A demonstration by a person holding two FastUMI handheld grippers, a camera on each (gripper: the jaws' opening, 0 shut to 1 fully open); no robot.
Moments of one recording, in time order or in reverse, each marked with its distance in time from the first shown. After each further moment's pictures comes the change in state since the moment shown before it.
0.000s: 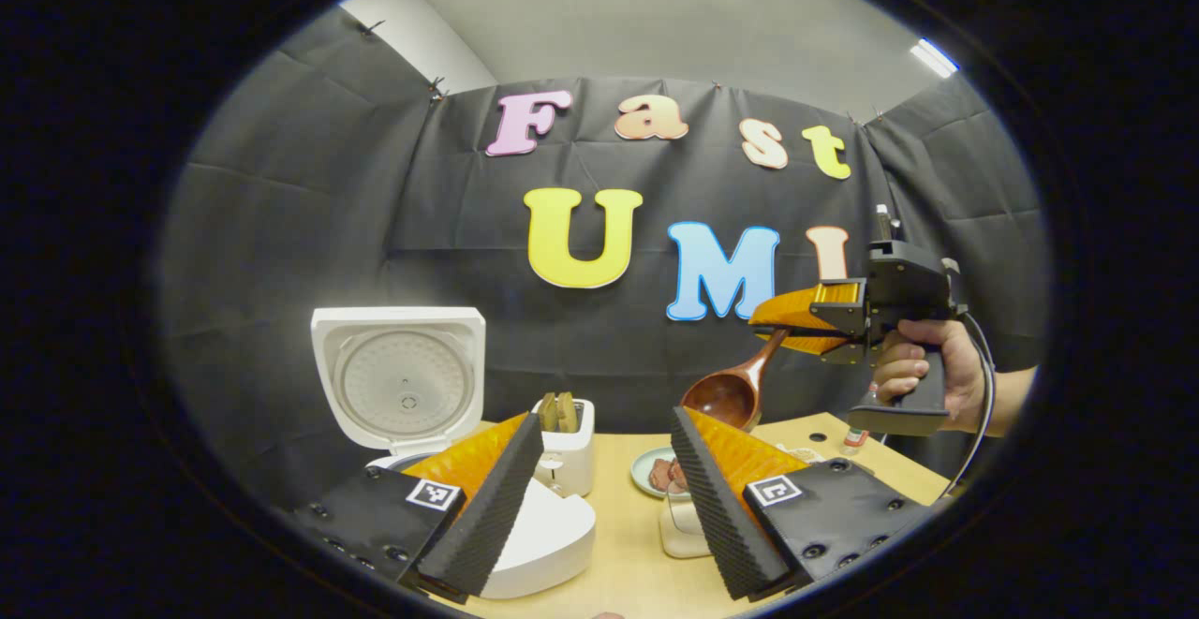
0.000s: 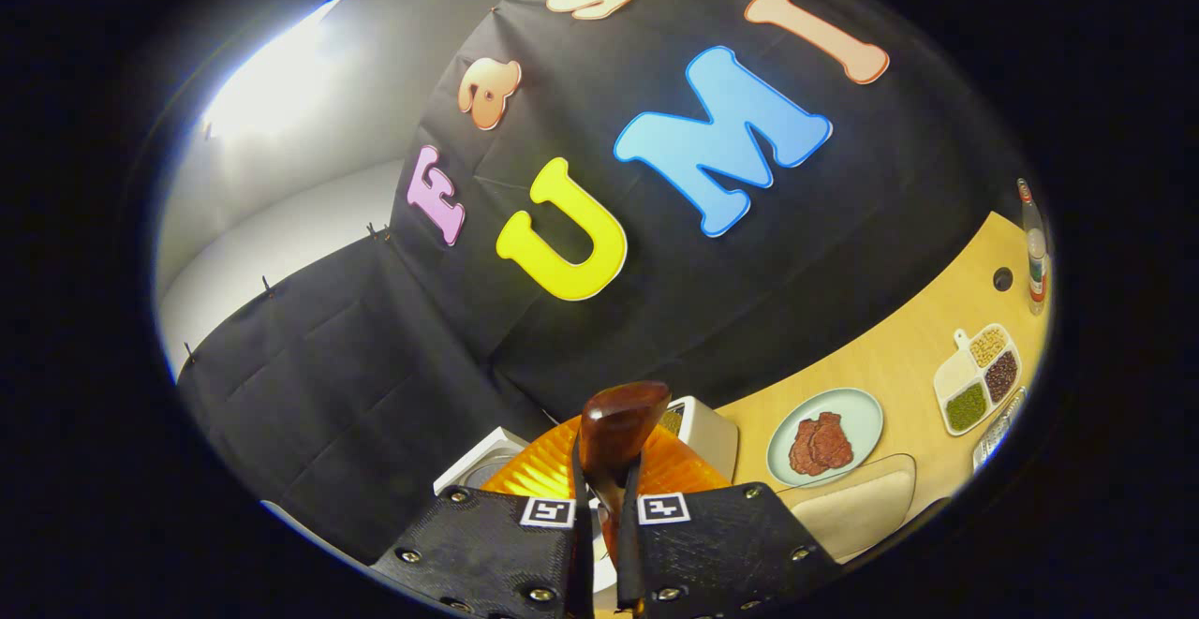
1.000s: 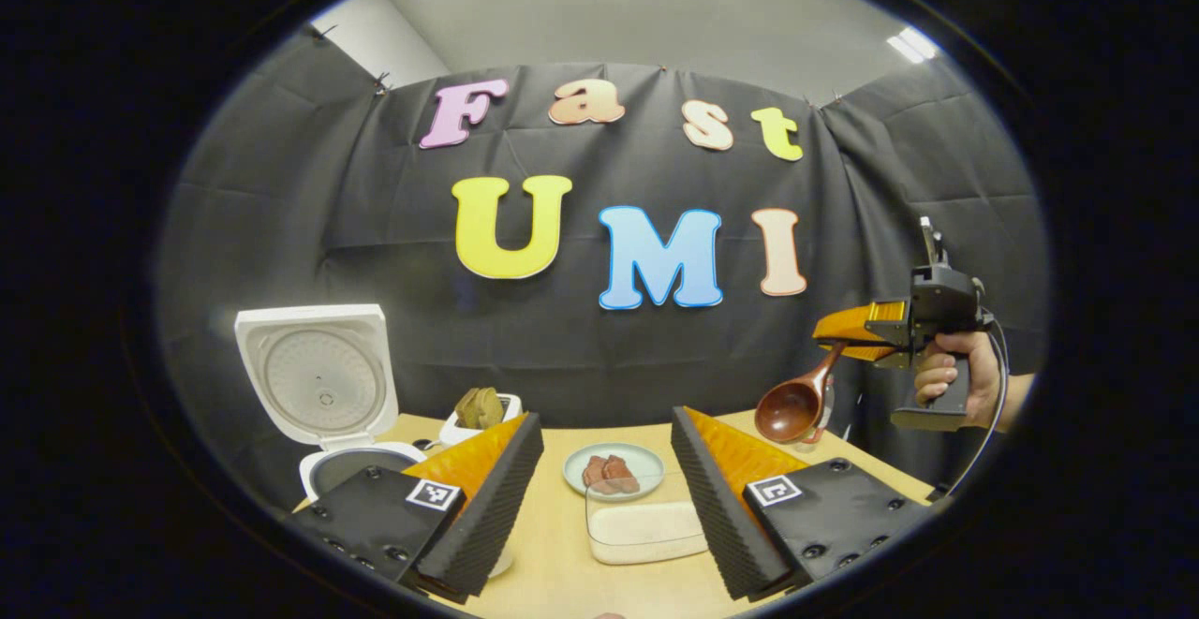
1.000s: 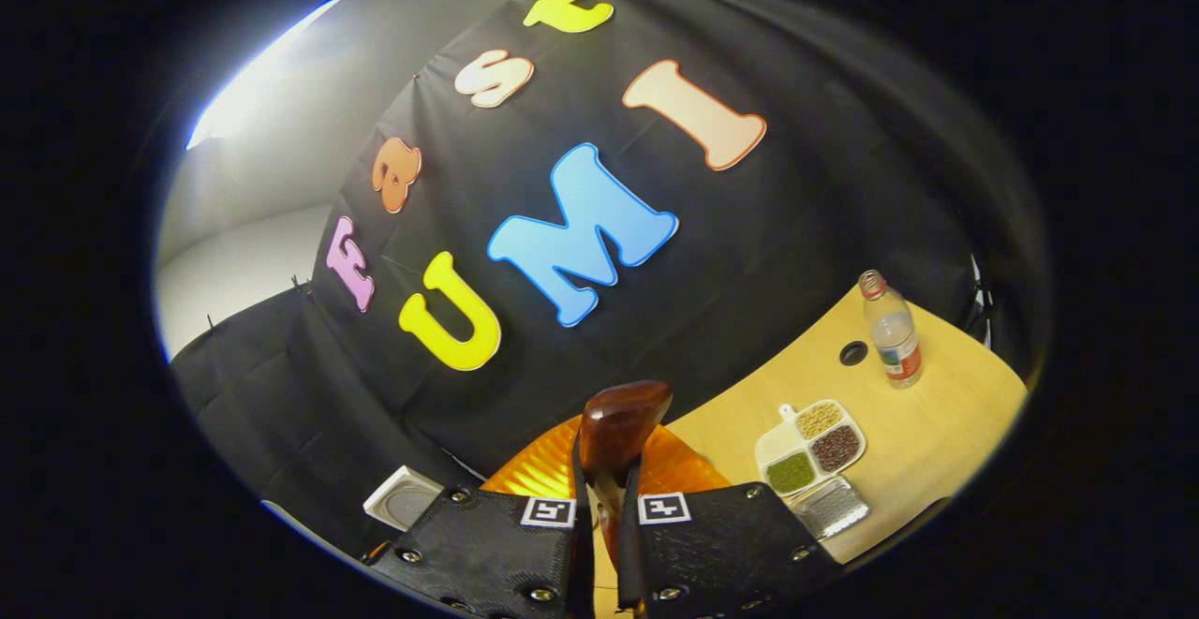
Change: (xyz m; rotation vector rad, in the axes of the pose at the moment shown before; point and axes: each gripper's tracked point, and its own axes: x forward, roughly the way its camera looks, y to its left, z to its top) left arm 0.023 -0.112 0.002 0.039 0.047 -0.114; right arm -0.124 -0.162 0.090 -0.012 -0.182 -0.310
